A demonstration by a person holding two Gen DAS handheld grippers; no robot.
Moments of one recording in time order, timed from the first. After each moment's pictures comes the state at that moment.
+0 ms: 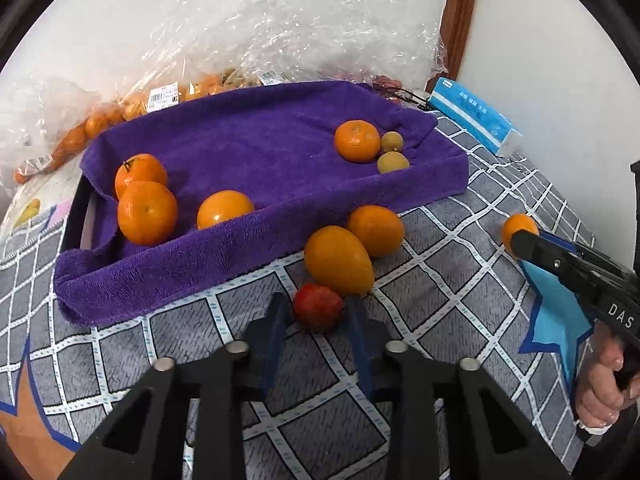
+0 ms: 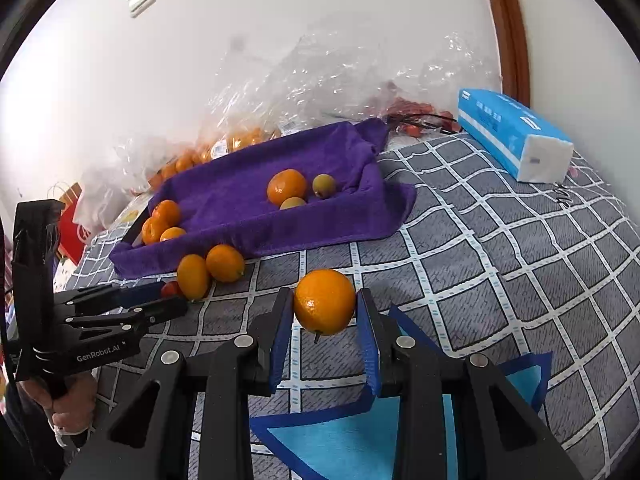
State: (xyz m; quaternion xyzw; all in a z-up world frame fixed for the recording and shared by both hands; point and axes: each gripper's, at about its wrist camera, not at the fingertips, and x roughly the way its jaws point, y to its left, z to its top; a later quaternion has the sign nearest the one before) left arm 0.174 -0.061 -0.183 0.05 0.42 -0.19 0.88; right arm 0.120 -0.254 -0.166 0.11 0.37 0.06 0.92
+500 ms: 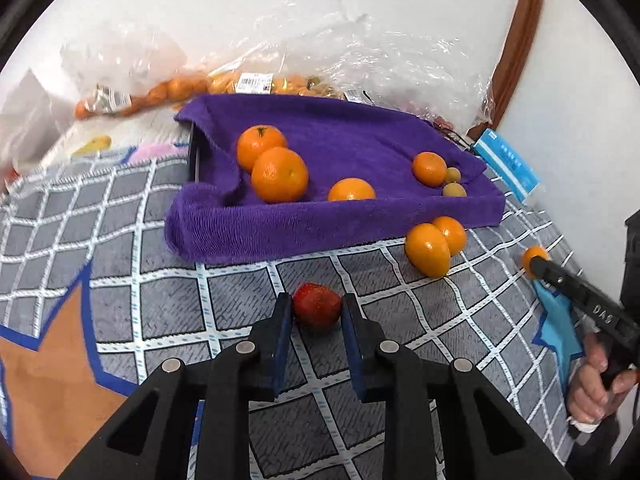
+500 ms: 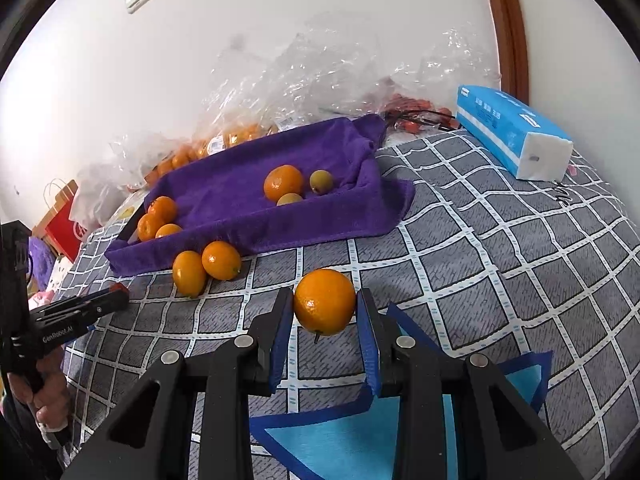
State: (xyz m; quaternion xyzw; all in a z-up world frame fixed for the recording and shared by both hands) left arm 0.155 0.026 -0.181 -0.06 0.41 -0.15 0.90; right arm 0.121 -0.253 -0.168 0.10 0.37 0.06 0.92
